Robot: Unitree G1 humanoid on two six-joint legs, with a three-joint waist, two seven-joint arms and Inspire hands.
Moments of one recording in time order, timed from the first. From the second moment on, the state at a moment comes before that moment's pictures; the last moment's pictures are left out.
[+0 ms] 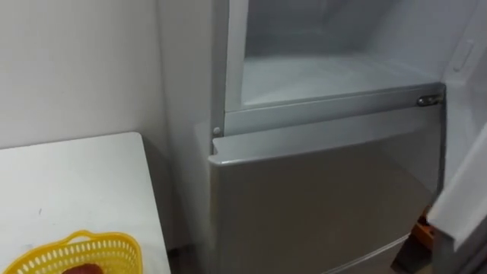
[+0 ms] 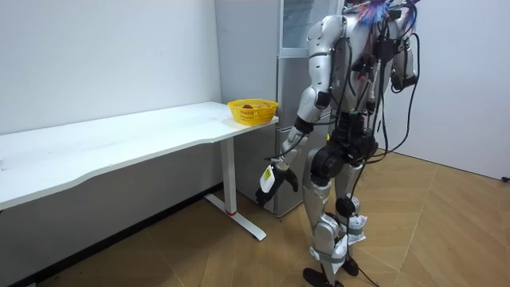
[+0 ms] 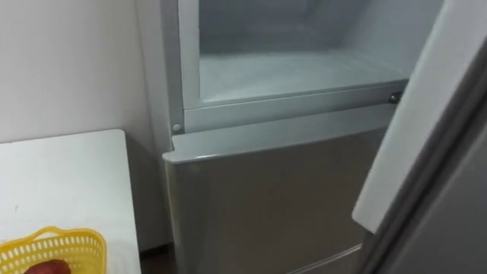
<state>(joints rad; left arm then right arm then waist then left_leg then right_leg) 0.24 0.26 0.08 0.99 0.25 -0.01 0.10 0.14 -0.42 -0.58 -0.40 0.90 -0.19 -0.52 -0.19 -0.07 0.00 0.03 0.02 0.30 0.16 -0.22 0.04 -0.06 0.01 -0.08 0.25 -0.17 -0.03</state>
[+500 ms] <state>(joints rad) 0.23 0.26 0.08 1.00 0.27 -0.01 0.10 0.14 -0.42 -0.46 -0.37 0.89 -0.13 -0.27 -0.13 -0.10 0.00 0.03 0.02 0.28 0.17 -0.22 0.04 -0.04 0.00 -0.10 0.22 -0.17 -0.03</state>
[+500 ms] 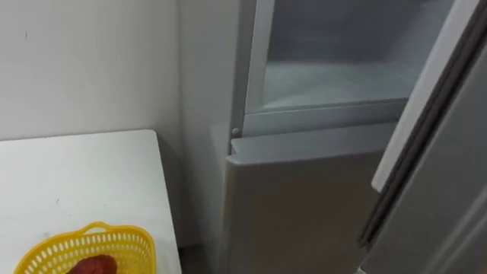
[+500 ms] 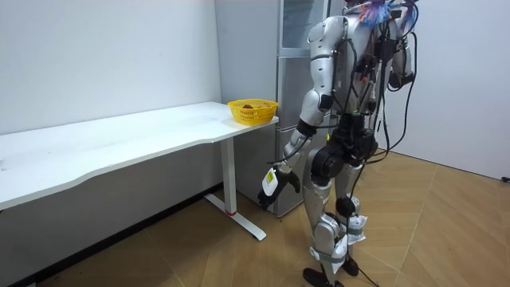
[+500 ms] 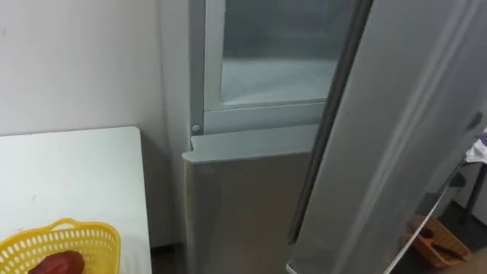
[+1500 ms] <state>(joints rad) 0.29 0.23 0.12 1.09 0.32 0.01 0.11 0.06 -0.42 -0.33 -0.27 0.83 -0.12 -0.19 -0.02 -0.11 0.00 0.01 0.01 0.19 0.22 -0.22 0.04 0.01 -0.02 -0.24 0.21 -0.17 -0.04</state>
